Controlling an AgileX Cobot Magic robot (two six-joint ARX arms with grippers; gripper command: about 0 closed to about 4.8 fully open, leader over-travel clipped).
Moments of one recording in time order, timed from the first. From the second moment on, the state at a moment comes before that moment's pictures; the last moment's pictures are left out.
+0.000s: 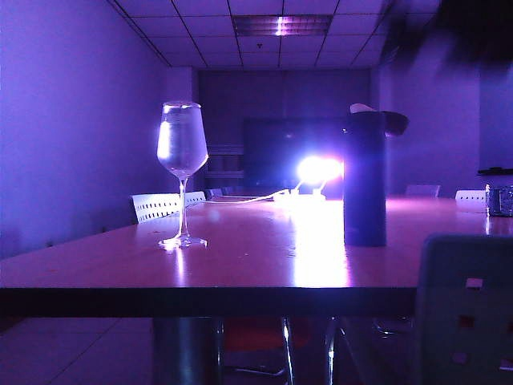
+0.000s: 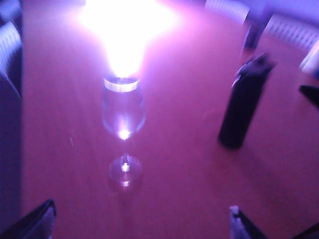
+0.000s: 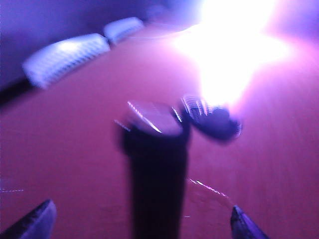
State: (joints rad) left arm -0.26 0.56 0.84 -0.40 0.19 0.05; right arm 0.28 1.20 0.73 0.41 0.04 0.02
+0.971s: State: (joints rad) left arm -0.26 0.01 0.57 -0.73 0.22 -0.13; right arm 0.29 0.02 0.54 -0.58 -0.07 0.21
